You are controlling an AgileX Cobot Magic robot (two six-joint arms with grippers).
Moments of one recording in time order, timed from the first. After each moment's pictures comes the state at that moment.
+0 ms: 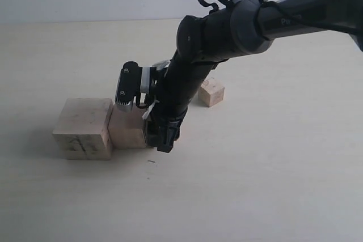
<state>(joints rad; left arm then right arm) -0.05 0.01 0.00 -0.14 0.31 0.27 0.83 2.17 -1.41 0.42 0.66 -1.15</state>
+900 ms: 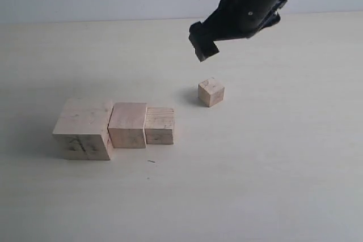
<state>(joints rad) -0.05 0.01 0.00 -0.14 0.31 0.27 0.65 1.85 -1.40 -0.08 0.78 0.05</state>
